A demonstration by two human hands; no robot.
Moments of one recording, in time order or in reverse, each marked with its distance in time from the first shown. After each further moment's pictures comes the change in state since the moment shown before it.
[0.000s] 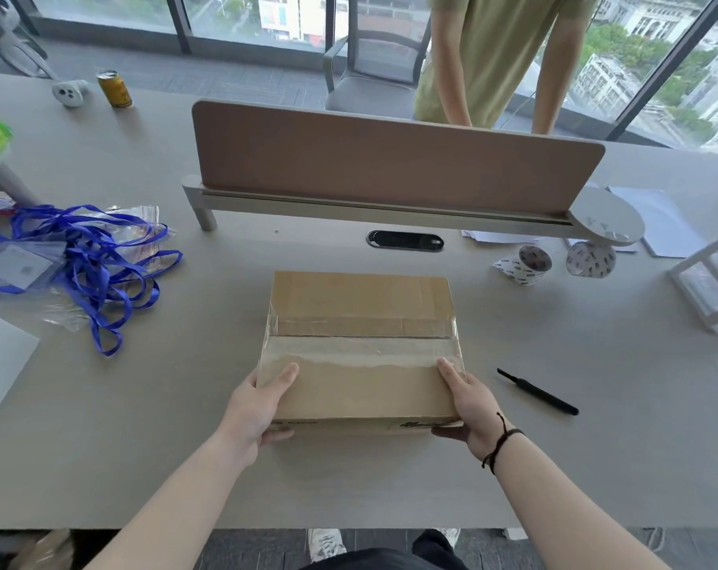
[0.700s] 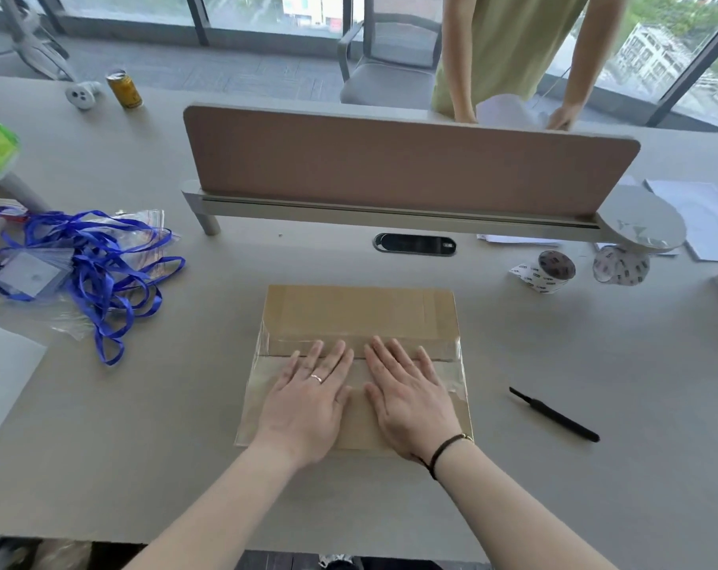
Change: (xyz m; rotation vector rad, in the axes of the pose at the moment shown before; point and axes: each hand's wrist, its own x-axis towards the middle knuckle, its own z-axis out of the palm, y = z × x) left_hand 0.009 0.016 0.069 1.477 -0.015 0.793; right_hand 0.020 -0.017 0.058 -1.306 -0.004 -0.974
